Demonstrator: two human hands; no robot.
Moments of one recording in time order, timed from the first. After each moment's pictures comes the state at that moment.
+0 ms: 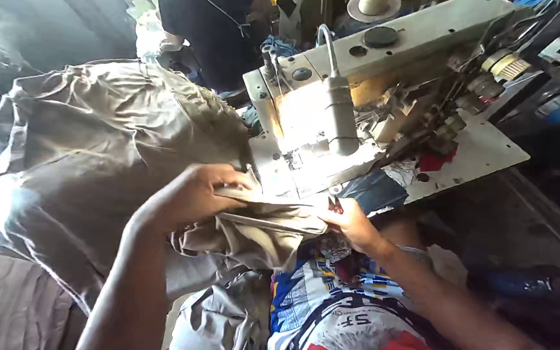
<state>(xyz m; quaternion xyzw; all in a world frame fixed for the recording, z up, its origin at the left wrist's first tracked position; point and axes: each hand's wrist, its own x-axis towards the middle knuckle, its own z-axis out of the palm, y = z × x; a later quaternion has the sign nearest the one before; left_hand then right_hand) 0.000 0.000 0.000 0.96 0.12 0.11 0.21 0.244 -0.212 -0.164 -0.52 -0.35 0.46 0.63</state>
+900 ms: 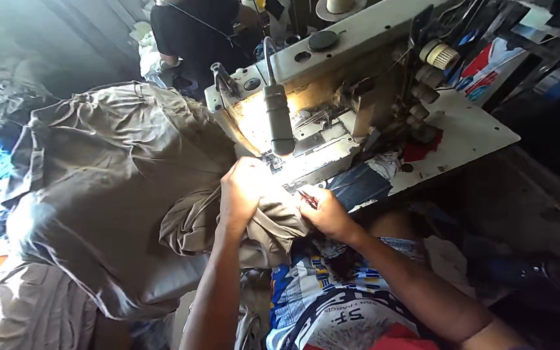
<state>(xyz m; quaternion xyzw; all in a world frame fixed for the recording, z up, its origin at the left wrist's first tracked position) 0.090 -0.056 -0.084 0.88 0.30 0.35 0.13 0.252 -0.200 -0.160 -0.57 -0.50 0.29 0.58</state>
